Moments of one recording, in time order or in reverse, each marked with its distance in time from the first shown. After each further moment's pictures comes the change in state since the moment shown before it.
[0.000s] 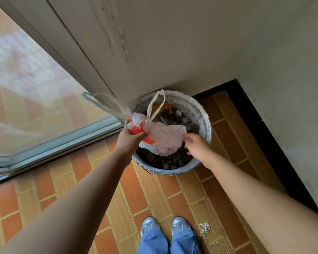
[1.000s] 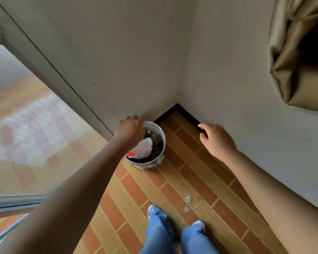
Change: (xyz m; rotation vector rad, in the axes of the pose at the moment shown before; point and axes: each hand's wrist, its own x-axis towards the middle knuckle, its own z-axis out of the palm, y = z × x) left_hand -0.321 0.220 -0.006 1.422 -0.046 0.843; right_hand -0.418 -0.063 -0.176 -0.528 0.594 -0.251
